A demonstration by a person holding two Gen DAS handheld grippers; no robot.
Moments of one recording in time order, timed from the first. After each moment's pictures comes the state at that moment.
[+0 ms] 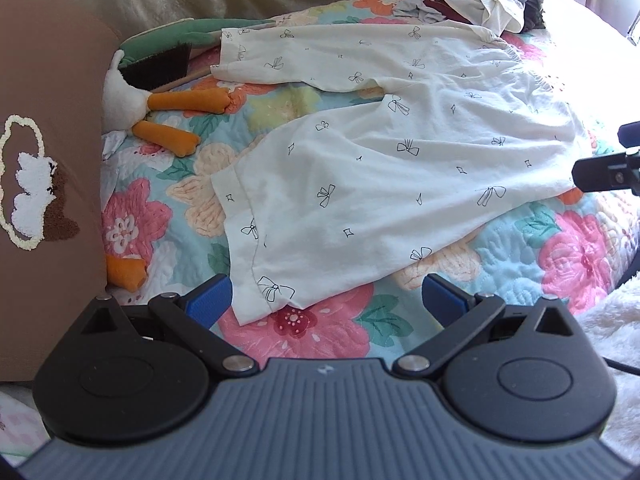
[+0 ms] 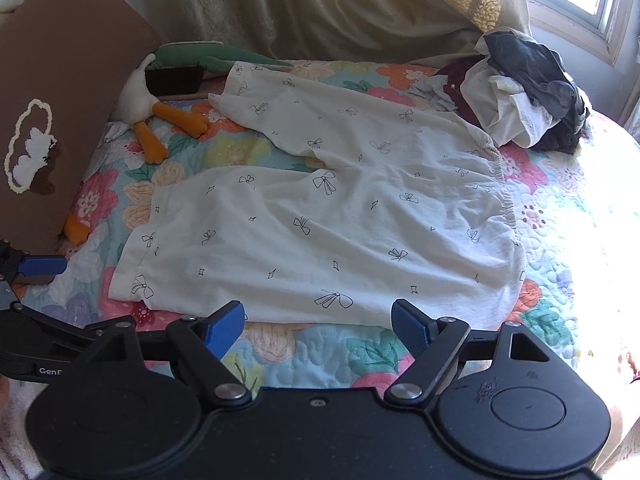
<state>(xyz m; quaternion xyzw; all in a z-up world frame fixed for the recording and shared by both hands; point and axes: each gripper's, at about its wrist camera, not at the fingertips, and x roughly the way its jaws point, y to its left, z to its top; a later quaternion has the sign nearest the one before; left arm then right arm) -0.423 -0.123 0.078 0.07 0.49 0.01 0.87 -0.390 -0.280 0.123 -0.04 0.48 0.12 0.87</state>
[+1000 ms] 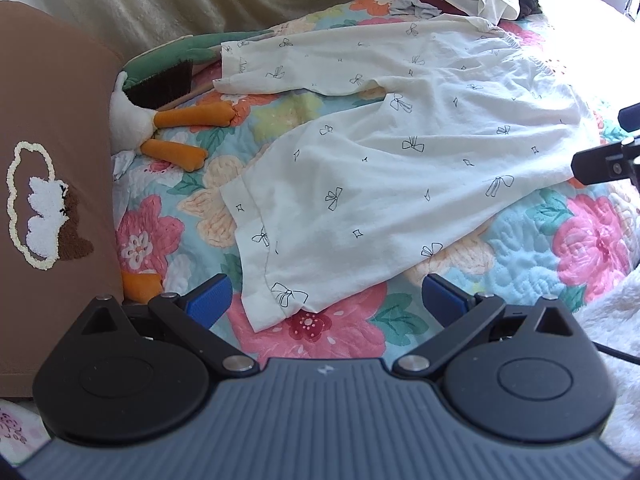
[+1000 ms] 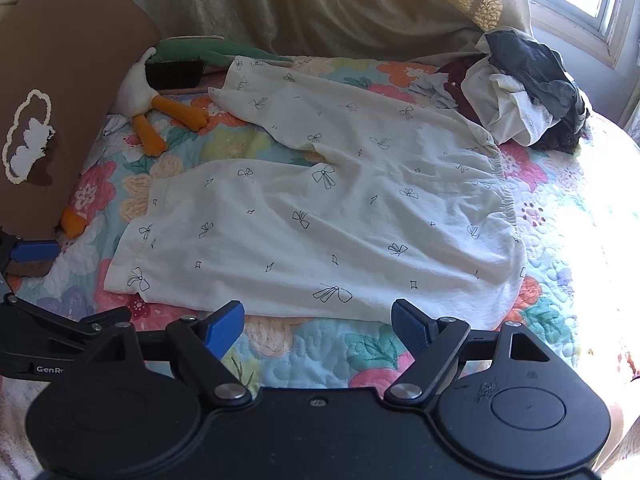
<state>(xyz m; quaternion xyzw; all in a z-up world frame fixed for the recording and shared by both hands) -0.427 -0.134 0.077 0.11 0.48 0.02 0.87 -0.394 -0.278 0.116 -0.05 0.48 0.12 0.87</state>
